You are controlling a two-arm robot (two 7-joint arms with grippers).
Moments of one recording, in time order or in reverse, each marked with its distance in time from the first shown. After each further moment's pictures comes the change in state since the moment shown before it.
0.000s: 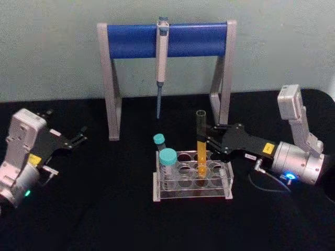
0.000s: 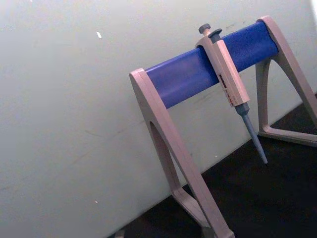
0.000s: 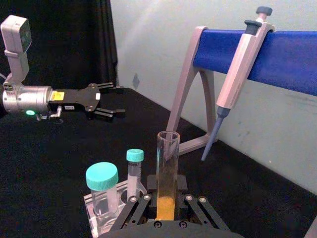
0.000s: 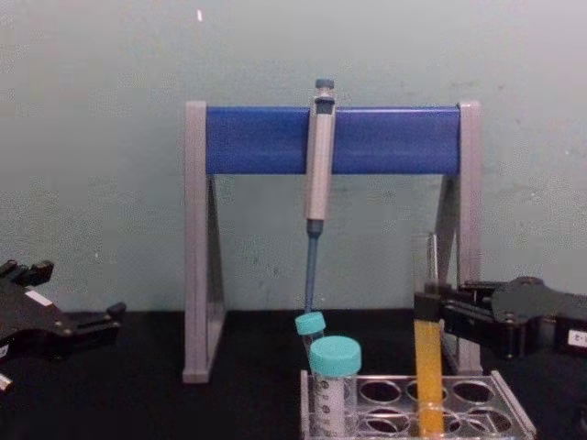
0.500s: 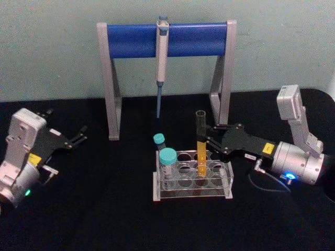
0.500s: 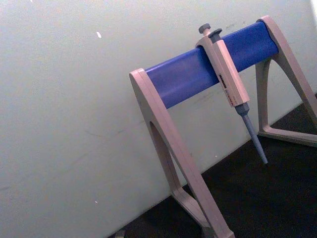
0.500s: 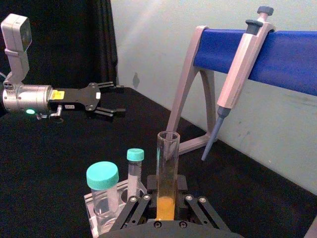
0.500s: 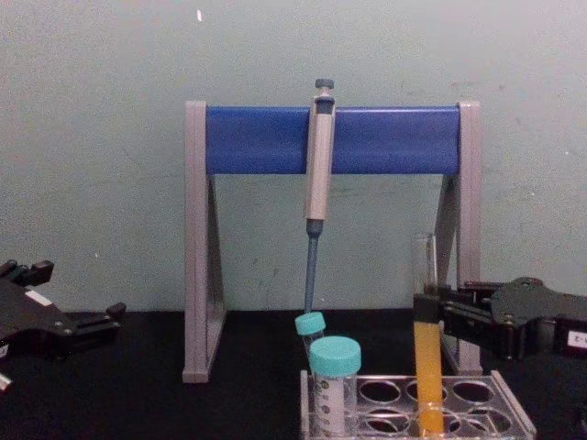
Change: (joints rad) left arm 0.000 0.000 0.000 0.000 0.000 0.000 0.000; right arm -0.003 0.002 -0.001 -0.006 -0.007 0.000 -0.004
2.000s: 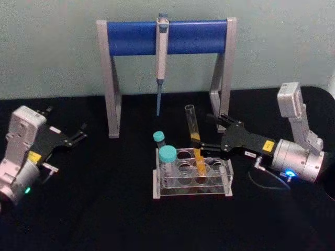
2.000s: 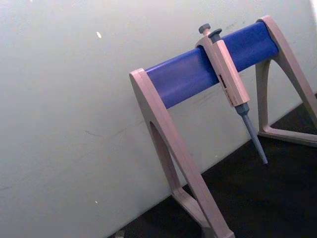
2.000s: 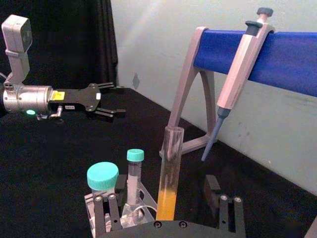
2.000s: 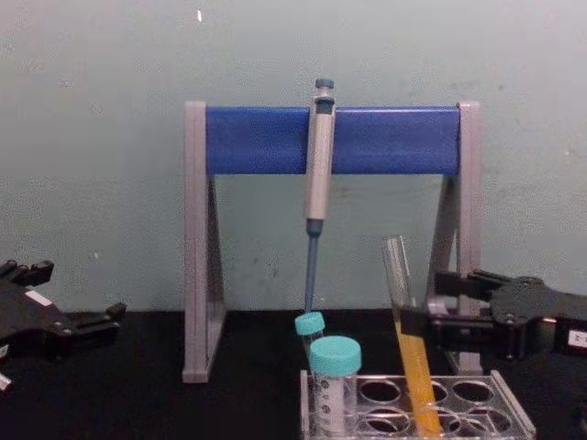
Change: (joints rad) left arm 0.000 0.000 0.000 0.000 0.000 0.000 0.000; right arm 0.000 0.000 0.001 0.000 0.002 -0.002 0.001
